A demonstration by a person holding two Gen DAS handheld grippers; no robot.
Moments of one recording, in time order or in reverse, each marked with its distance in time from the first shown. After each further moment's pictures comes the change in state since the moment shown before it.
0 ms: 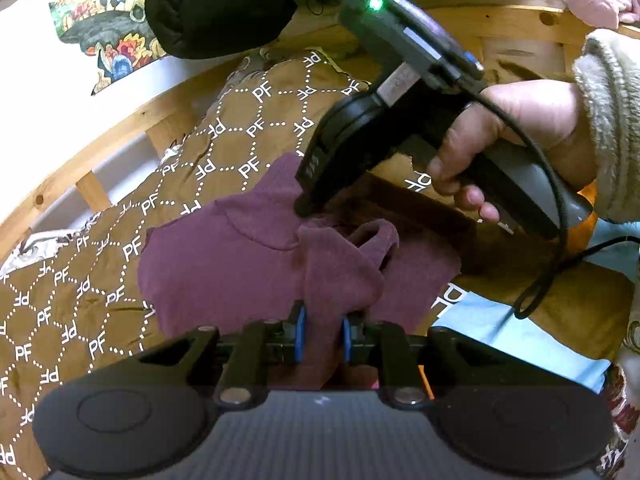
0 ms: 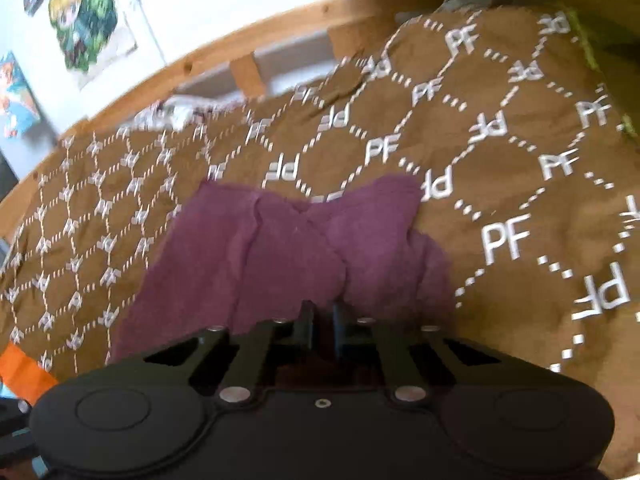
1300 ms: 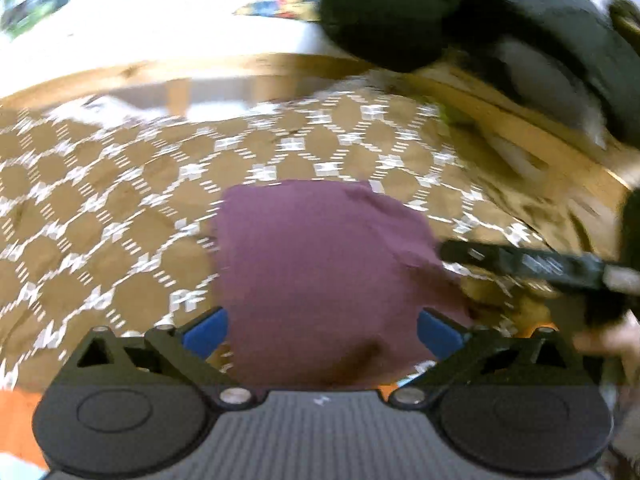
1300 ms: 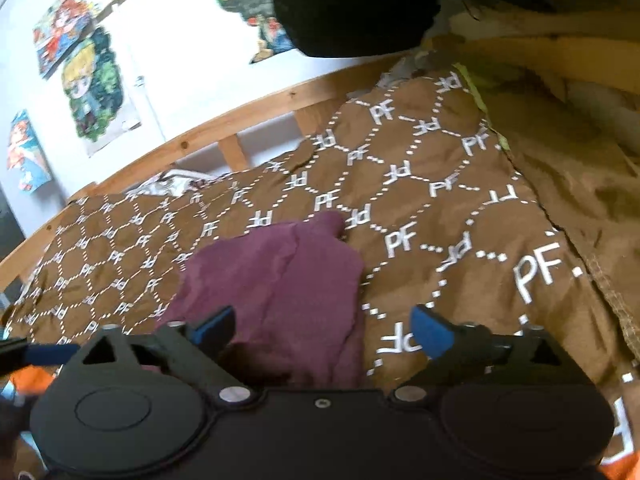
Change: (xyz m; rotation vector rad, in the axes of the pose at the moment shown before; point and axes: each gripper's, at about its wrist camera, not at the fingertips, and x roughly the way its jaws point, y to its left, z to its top) left arm -0.034 0.056 -0.008 -0.616 -0.002 0.027; right arm -0.093 -0.032 -0.060 0.035 -0.220 -0.016
